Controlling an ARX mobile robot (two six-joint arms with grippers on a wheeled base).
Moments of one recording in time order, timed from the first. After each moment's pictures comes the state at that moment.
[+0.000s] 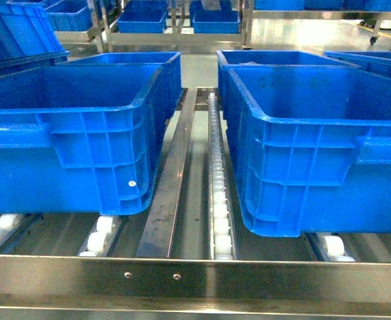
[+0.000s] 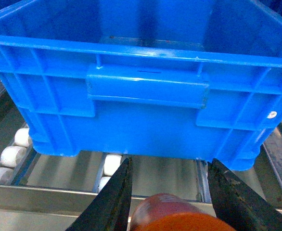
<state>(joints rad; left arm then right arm) -0.16 1.06 0.23 0.78 -0.19 0.11 0.13 1.06 0.30 0.38 0.10 -0.02</state>
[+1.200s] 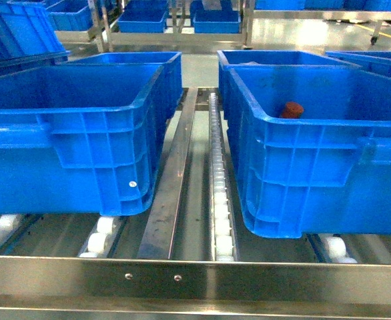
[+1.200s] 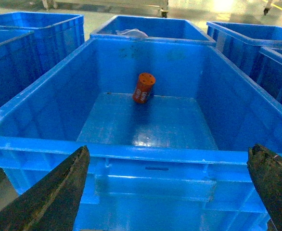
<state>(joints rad) -0.22 1.07 0.32 0.59 -0.40 0.11 0.18 1.31 0.40 0.79 0.17 -0.05</state>
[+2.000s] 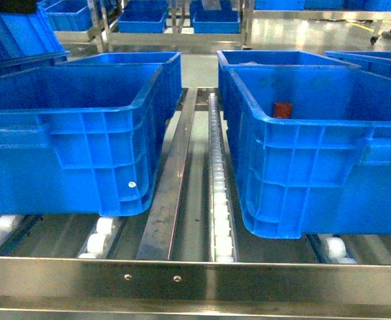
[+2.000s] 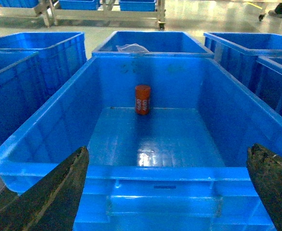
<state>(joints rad) -0.17 1.44 0.74 0.81 -0.29 0.11 0.22 1.30 0.42 0.79 0.22 -0.01</state>
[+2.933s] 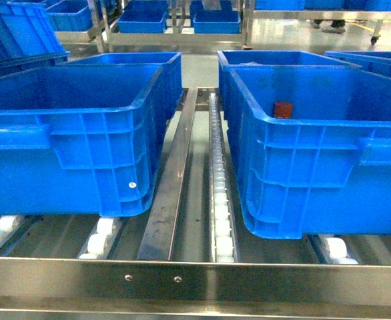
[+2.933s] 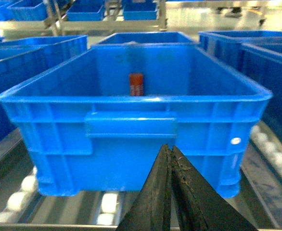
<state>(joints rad) 0.00 0.78 0.10 0.67 0.00 0.00 0.03 0.96 0.04 0.88 0.01 0.00</state>
